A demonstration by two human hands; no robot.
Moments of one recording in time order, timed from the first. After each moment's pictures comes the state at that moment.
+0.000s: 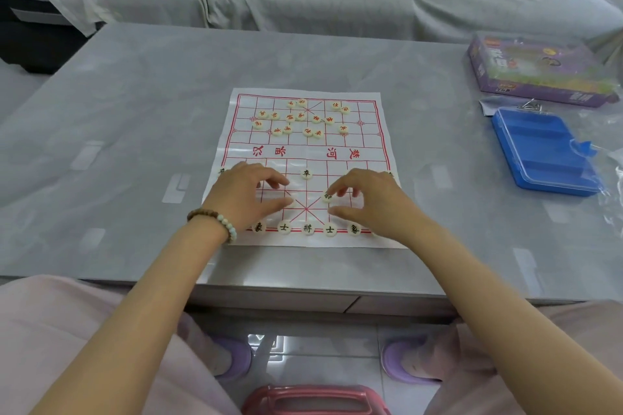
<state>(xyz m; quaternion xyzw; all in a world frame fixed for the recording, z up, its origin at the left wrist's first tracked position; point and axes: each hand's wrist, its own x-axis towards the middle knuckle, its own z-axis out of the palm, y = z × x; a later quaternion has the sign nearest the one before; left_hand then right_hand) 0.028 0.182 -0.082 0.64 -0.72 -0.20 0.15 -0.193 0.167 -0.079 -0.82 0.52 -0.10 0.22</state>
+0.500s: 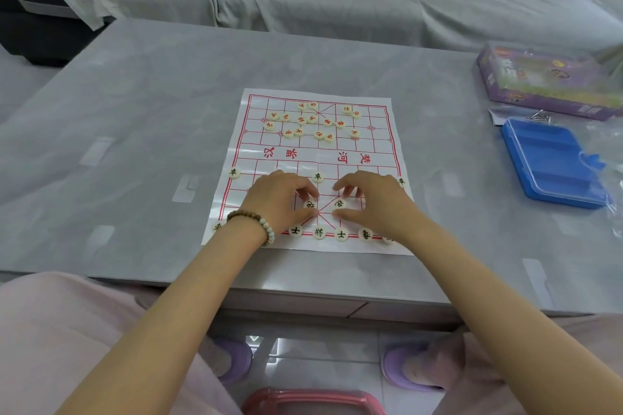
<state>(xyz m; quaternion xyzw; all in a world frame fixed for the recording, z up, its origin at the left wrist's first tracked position) 0.005 0.176 -0.089 0.63 -0.74 -0.21 0.12 -0.177 0.156 -0.087 -0.81 0.55 -0.06 0.19</state>
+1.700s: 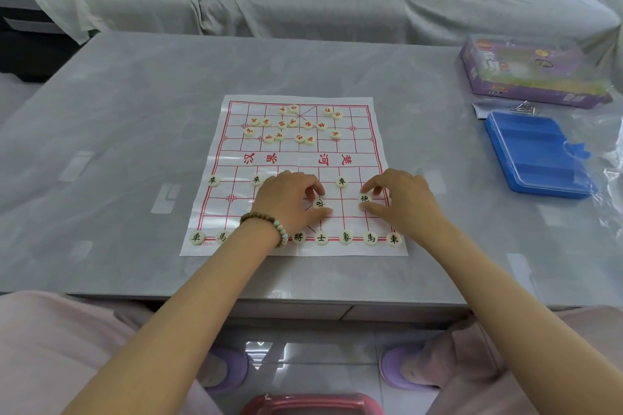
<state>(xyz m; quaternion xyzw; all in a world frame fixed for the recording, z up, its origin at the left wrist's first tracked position) -0.037 0.161 -0.092 0.63 -0.75 -0.18 0.12 -0.237 0.150 -0.094 -0.78 0.61 -0.09 0.12</state>
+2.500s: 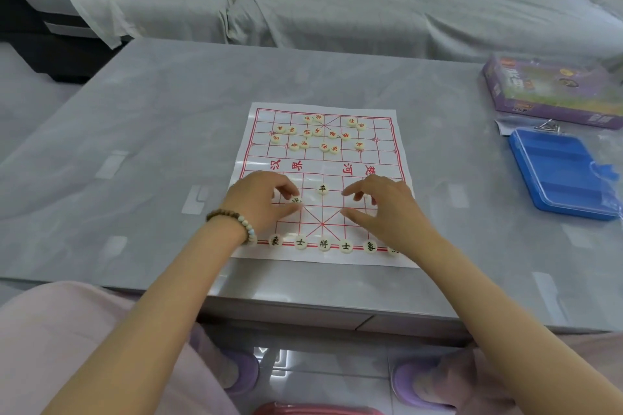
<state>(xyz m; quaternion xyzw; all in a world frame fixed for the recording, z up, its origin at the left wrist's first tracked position) 0.035 0.170 -0.077 0.66 -0.71 -0.21 0.15 -0.184 0.157 -0.083 -0.81 0.55 -0.13 0.17</state>
